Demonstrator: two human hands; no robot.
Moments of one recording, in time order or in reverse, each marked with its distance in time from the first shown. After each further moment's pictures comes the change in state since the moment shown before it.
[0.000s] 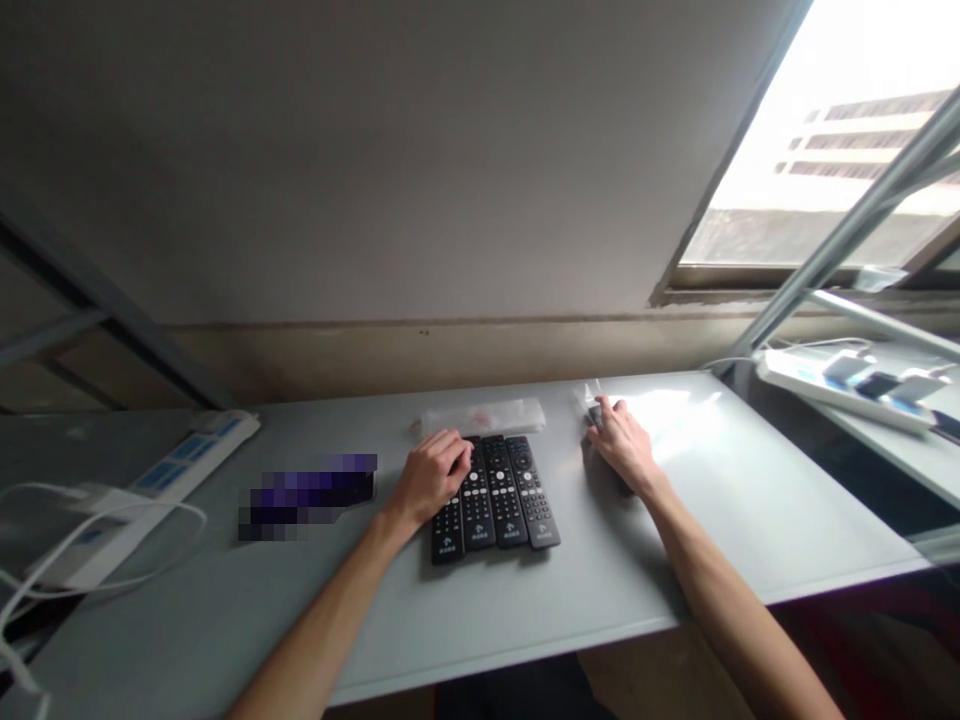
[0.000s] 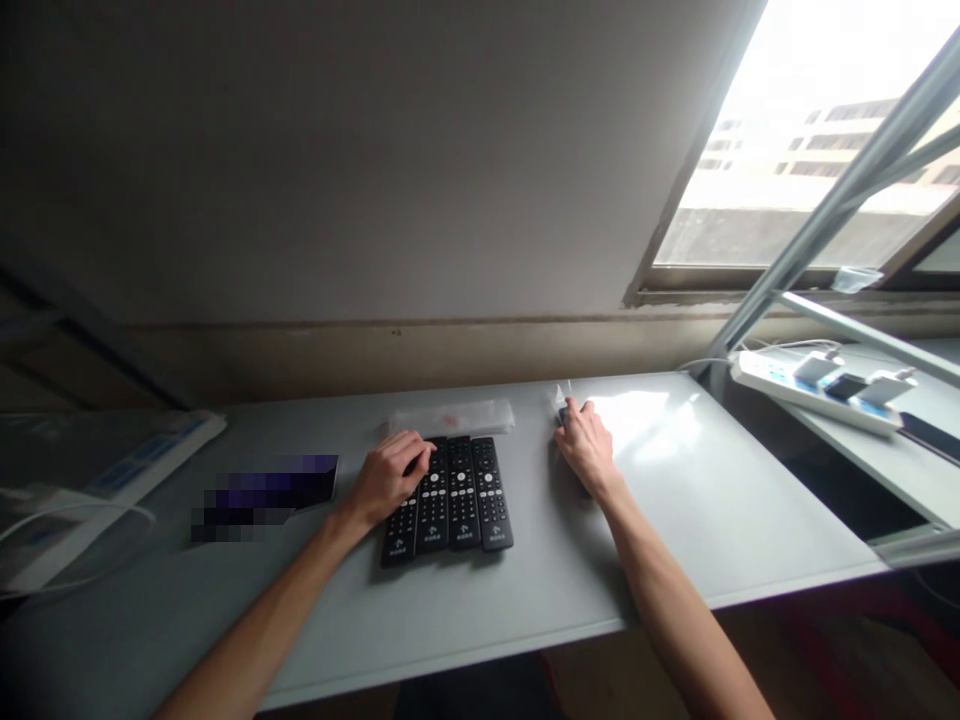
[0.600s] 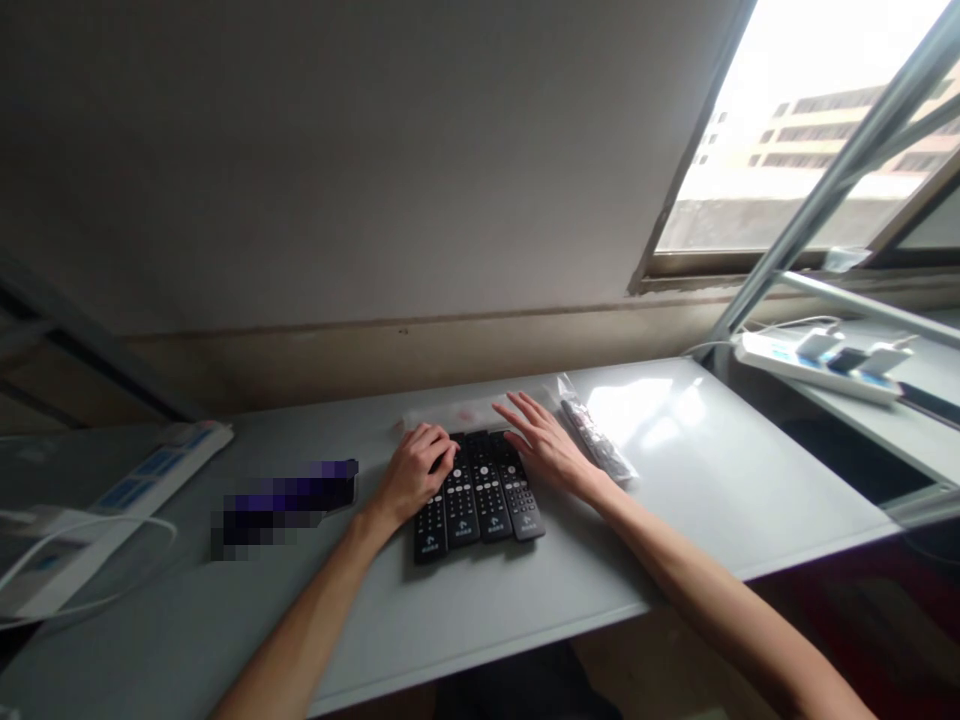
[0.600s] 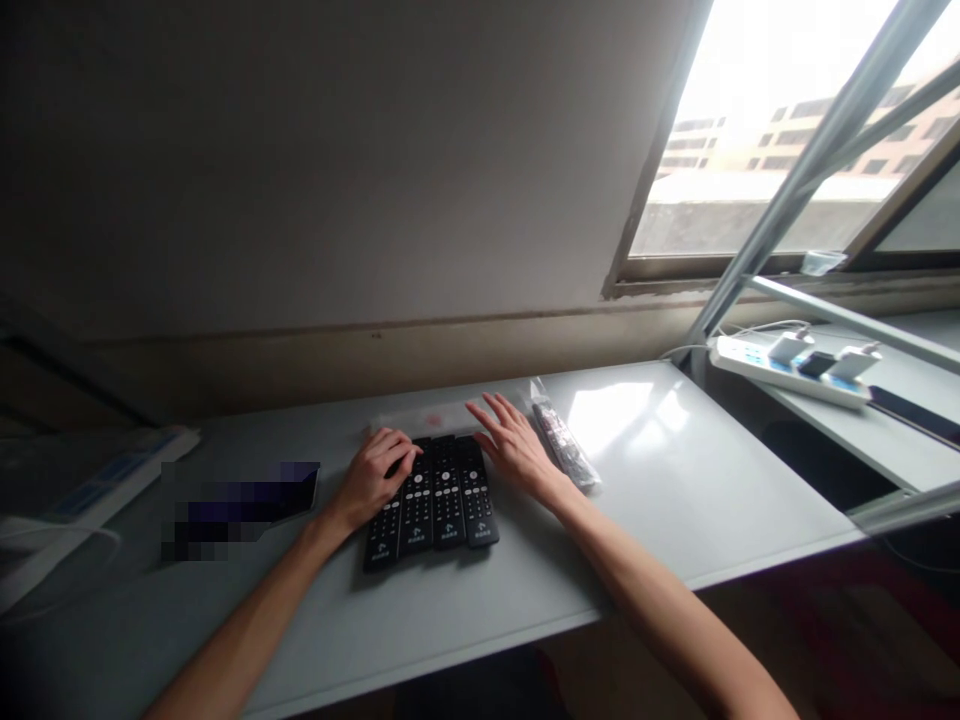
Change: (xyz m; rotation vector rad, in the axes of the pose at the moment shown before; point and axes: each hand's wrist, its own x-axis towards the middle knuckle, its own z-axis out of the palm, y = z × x) left_hand 0.004 -0.005 0.003 -0.055 -0.045 0.000; right_hand -0.014 -0.060 0.023 0.315 0.067 -0.564
